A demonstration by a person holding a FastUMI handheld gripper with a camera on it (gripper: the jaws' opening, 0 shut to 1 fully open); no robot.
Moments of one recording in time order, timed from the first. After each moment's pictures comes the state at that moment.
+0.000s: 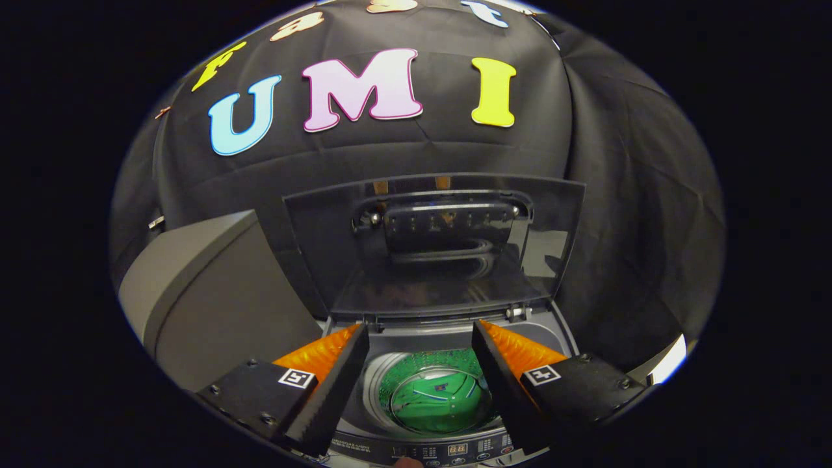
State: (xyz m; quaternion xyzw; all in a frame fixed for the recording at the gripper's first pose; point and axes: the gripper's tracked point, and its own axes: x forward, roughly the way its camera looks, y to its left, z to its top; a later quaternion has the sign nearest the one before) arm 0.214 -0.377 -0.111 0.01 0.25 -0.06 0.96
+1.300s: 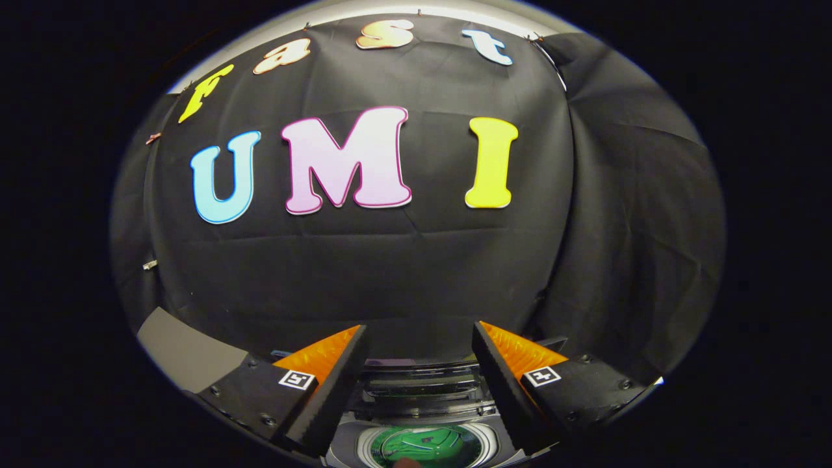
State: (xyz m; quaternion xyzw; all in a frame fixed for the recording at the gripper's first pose) arm 0.332 -0.408 0.031 0.00 0.16 -0.07 0.98
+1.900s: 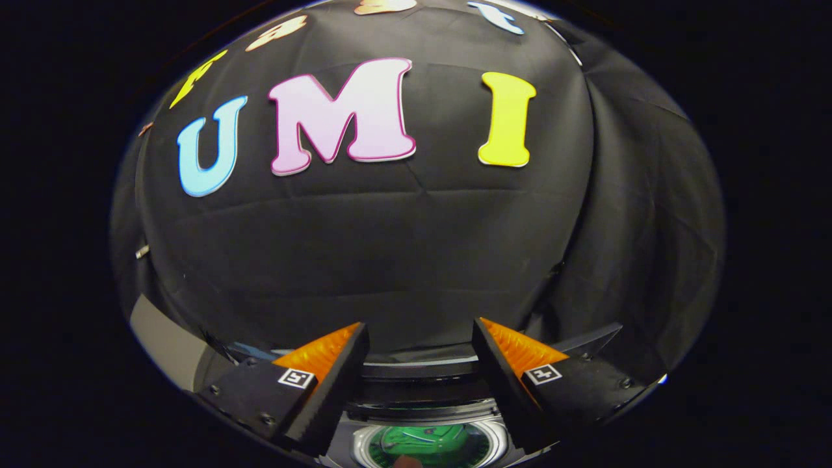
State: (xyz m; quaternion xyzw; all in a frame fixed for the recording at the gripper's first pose) arm 0.377 -0.411 -0.036 -0.01 0.22 -0.06 0.97
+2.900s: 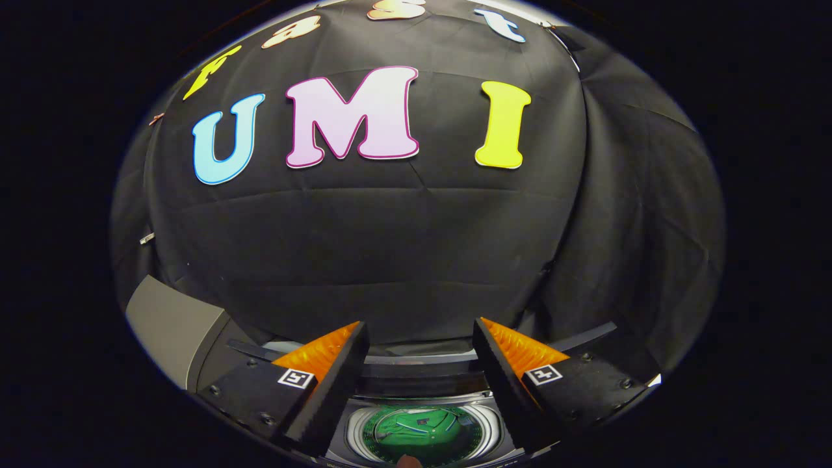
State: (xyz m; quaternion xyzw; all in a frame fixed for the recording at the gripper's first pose) arm 0.318 -0.409 -0.038 -0.02 0.22 -0.06 0.97
